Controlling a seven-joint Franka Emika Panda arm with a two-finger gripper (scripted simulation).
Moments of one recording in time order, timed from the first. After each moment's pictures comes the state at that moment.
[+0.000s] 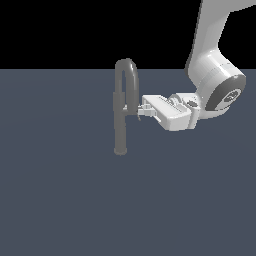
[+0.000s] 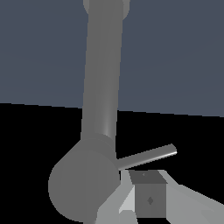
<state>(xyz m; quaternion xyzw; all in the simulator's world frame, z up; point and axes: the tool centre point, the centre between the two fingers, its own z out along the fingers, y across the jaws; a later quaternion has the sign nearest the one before) -0.037 -0.034 0.176 -0.57 0.42 0.54 0.46</state>
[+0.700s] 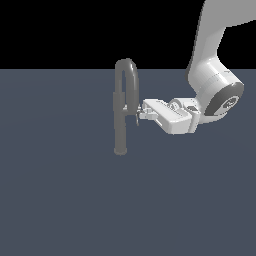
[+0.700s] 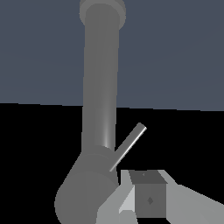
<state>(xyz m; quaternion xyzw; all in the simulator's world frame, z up) -0.034 -0.040 0.163 -0.56 0.42 0.56 0.45</state>
